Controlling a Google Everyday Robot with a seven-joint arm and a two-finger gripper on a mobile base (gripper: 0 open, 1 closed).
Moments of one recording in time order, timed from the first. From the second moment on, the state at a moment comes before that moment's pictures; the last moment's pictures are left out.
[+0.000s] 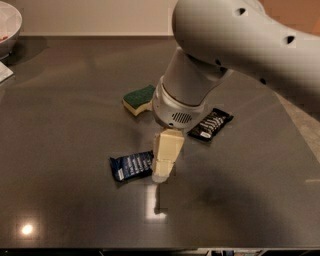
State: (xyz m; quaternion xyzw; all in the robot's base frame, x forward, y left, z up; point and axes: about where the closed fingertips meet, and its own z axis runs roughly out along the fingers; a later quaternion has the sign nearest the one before) arm 0.445 0.006 0.872 -0.73 0.66 0.10 0.16
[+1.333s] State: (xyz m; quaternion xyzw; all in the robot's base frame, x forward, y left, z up) arm 0.432 0.037 0.819 -0.75 0.64 0.12 0.11
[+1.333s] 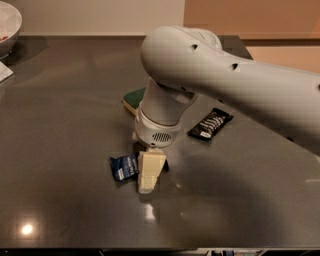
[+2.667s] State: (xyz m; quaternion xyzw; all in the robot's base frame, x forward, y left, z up) arm 0.442 0.023 0.855 -0.75 0.64 0.14 0.12
